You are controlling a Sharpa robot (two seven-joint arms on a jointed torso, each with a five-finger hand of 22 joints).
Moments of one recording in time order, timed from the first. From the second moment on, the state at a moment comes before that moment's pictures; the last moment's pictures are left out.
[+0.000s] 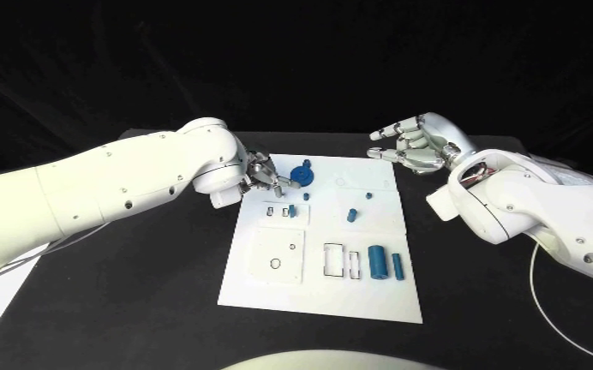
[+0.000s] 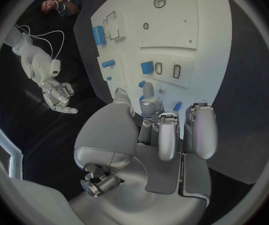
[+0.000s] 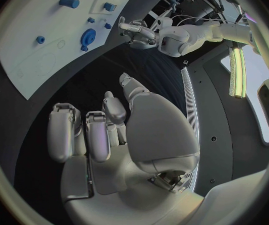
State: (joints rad) left arm 1.27 -0.71 -0.01 1.43 -0.91 0.12 -0.67; left_hand 1.13 0.05 -0.26 0.29 0.05 0.98 0.04 0.61 0.40 1.29 -0.03 1.10 0.94 1.47 -0.08 1.57 1.31 0.05 1.47 0.02 1.43 1.31; right arm 1.16 -0.92 0.05 1.68 -0.90 -0.50 -0.06; right_hand 1.32 -0.10 0.18 0.07 0.20 0.98 0.15 0.07 0.07 1.34 0.06 1.09 1.24 1.46 -0.02 1.50 1.31 0.07 1.41 0.09 1.41 1.24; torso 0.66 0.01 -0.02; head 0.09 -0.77
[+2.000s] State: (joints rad) left arm 1.27 -0.56 -0.01 1.26 -0.96 0.36 -0.70; left_hand 1.17 0.11 -0.31 0.29 0.05 0.93 0.03 0.71 0.52 1.30 -0.04 1.12 0.97 1.47 -0.09 1.57 1.31 0.05 1.47 0.02 1.45 1.31; right arm 1.16 -0.90 0.05 1.66 -0.91 -0.47 -0.08; right_hand 1.32 -0.10 0.18 0.08 0.21 0.98 0.14 0.07 0.07 1.34 0.06 1.09 1.24 1.46 -0.02 1.50 1.31 0.07 1.41 0.09 1.41 1.25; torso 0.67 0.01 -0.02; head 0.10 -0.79
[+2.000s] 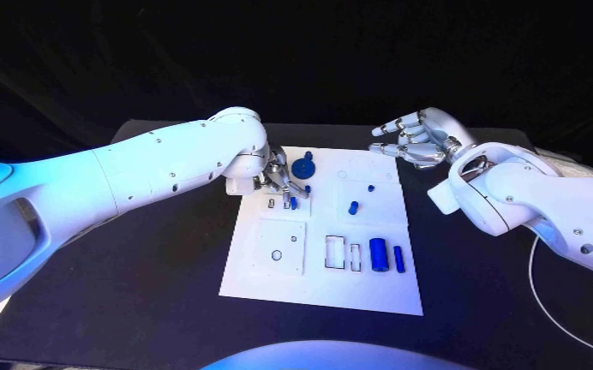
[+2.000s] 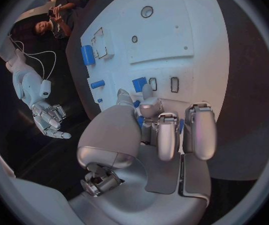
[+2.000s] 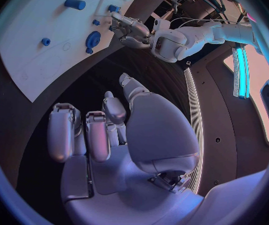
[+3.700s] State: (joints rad) left arm 1.26 -0.54 -0.01 1.24 -0.98 0.40 -0.70; left_hand 1.25 0.14 -0.28 0.25 0.05 0.91 0.03 0.72 0.55 1.29 -0.03 1.12 0.96 1.47 -0.09 1.57 1.31 0.05 1.47 0.02 1.45 1.31; right arm 1.16 -0.92 0.05 1.66 -0.97 -0.47 -0.10; right_hand 1.31 -0.09 0.18 0.08 0.21 0.98 0.14 0.07 0.07 1.34 0.05 1.09 1.24 1.46 -0.02 1.50 1.31 0.07 1.41 0.09 1.41 1.25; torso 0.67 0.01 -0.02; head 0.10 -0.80
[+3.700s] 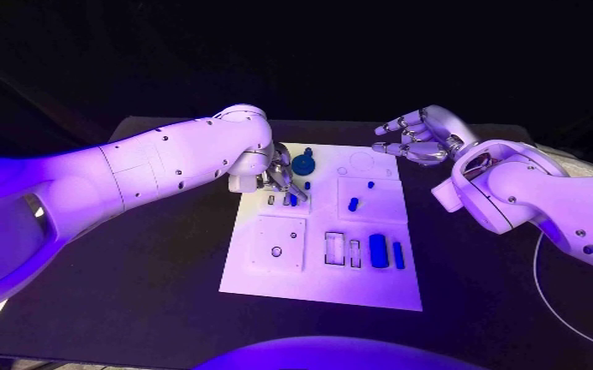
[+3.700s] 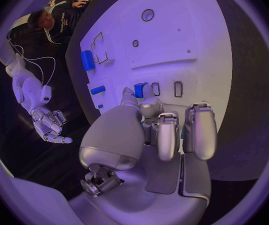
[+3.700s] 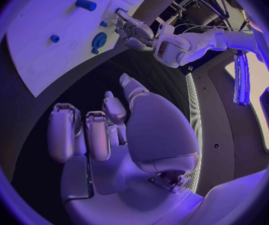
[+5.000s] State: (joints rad) left arm 1.27 -0.53 -0.01 1.23 -0.95 0.42 -0.69; left_hand 1.45 0.16 -0.09 0.23 0.15 0.88 0.03 0.65 0.56 1.27 -0.04 1.08 0.94 1.47 -0.10 1.57 1.31 0.05 1.47 0.02 1.44 1.31; right arm 1.16 -0.92 0.05 1.67 -0.98 -0.46 -0.11; right_hand 1.31 -0.09 0.18 0.08 0.22 0.99 0.15 0.07 0.07 1.34 0.05 1.09 1.24 1.46 -0.02 1.50 1.31 0.07 1.41 0.09 1.41 1.25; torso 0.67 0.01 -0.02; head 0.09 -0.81
